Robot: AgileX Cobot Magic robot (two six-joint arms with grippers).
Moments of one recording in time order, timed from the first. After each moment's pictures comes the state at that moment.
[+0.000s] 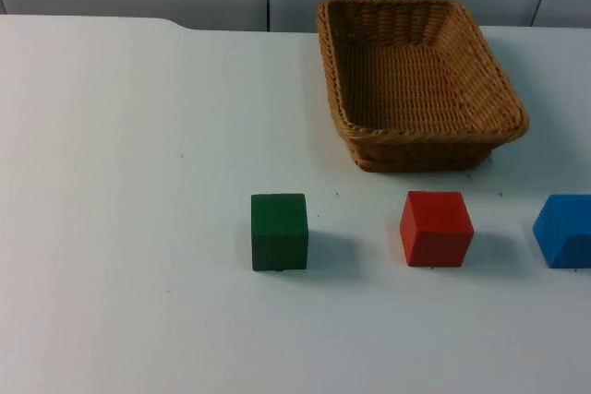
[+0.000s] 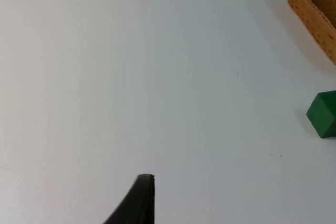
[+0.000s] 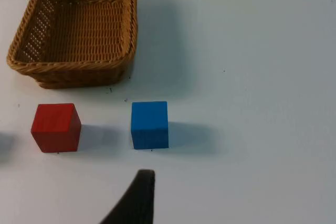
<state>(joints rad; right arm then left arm) 0.02 0.00 -0.52 -0.06 1.09 0.03 -0.06 0.00 -0.51 -0.11 1.08 0.04</state>
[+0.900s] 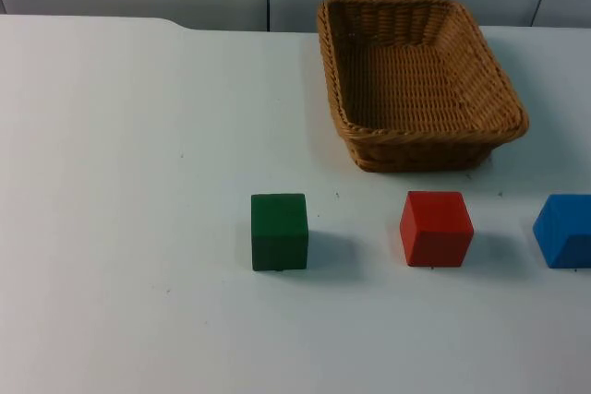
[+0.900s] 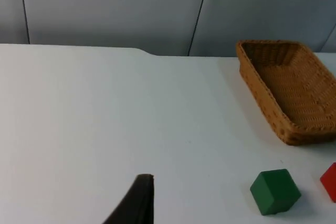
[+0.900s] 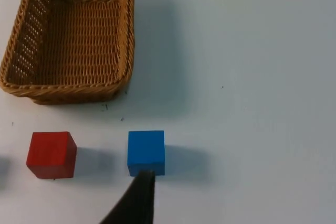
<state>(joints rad) 0.02 0.53 -0.78 -0.08 0.97 0.03 -0.06 0.30 -0.65 -0.26 0.85 0.04</state>
